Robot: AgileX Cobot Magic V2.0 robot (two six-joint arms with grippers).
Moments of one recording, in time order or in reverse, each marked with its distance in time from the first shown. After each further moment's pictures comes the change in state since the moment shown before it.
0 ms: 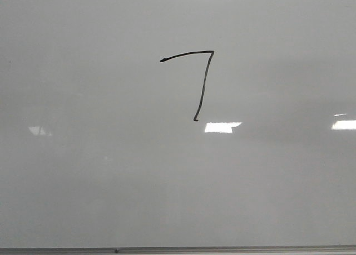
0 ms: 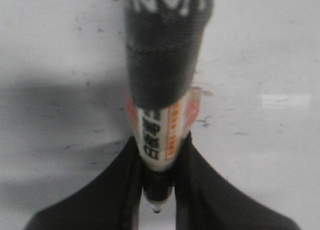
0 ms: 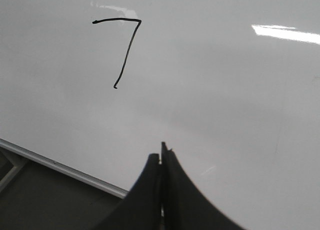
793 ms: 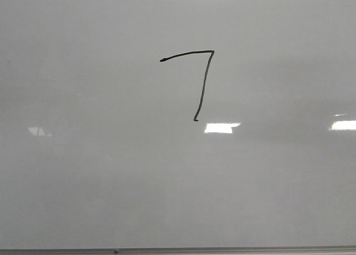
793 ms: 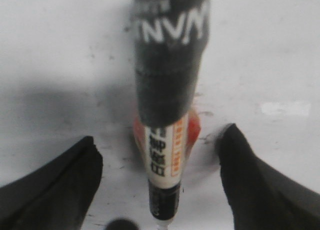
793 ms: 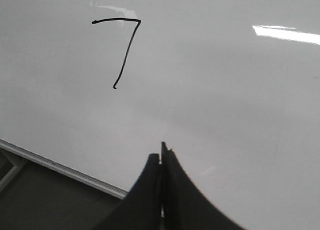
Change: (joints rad) left arm 0.008 -0.032 -0.016 0.004 0.017 0.000; right arm 0.000 0.000 0.000 0.000 0.000 0.000
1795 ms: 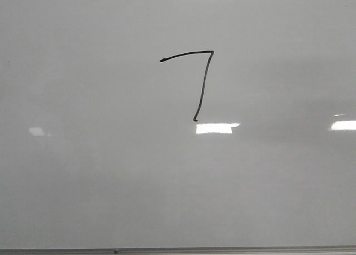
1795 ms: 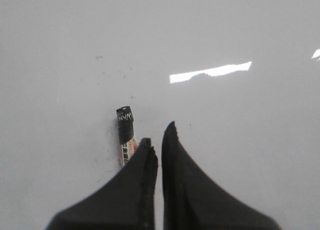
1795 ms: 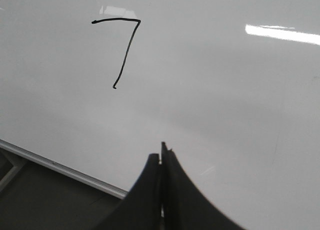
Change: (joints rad) left arm -0.119 -1.026 0.293 0.015 0.140 0.000; right arm 0.000 0.000 0.000 0.000 0.000 0.000
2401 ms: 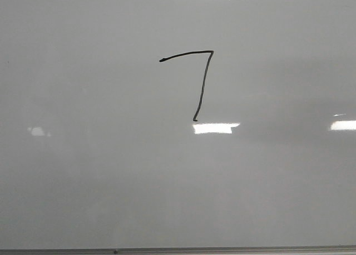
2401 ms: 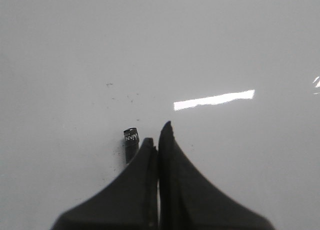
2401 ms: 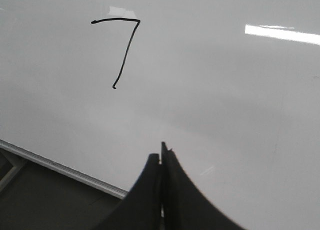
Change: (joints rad) left arm 0.000 -0.088 0.008 0.000 0.000 0.000; right arm 0.000 0.000 0.000 0.000 0.000 0.000
